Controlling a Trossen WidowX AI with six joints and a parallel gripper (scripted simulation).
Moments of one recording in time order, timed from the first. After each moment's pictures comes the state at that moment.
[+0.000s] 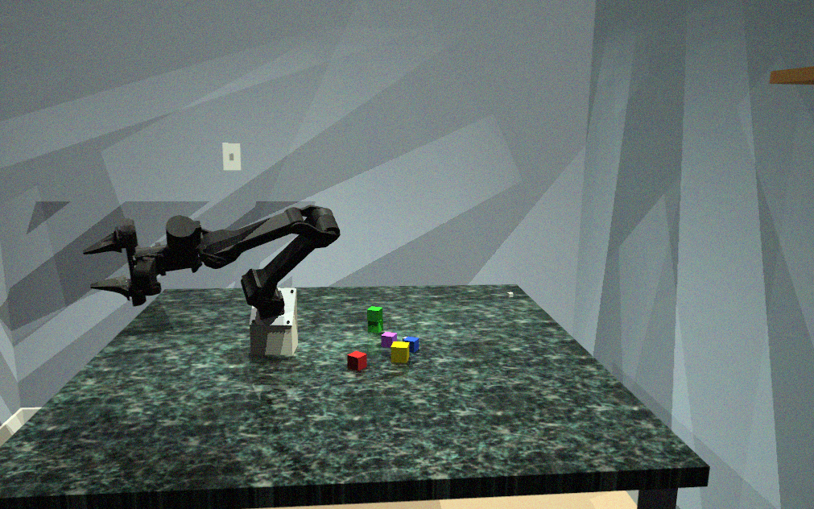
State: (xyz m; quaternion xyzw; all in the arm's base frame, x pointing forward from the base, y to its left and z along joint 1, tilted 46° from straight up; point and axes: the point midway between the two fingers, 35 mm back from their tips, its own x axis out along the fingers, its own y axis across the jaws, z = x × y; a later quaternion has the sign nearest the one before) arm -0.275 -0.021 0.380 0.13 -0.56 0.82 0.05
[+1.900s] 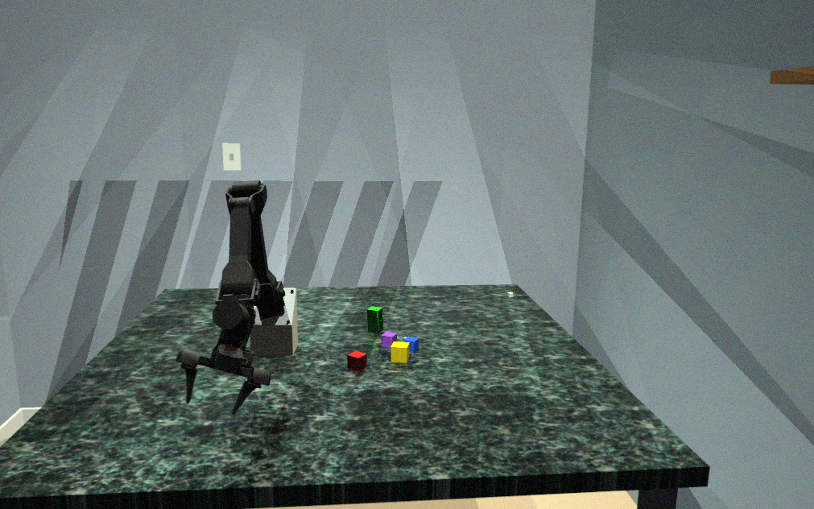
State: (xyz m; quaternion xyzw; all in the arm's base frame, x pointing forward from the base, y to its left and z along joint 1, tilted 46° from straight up) arm -0.121 -0.303 0.271 -0.02 -0.27 0.83 -0.49
